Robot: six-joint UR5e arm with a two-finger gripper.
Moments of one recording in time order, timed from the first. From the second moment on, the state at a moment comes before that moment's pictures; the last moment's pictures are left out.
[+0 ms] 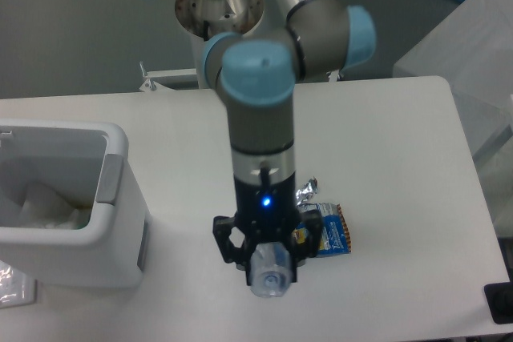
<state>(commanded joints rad) 2.36 -1.99 -1.19 -0.74 1.39 0.06</state>
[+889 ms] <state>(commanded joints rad) 2.12 -1.81 -1.20 -0.73 1.40 -0.06</state>
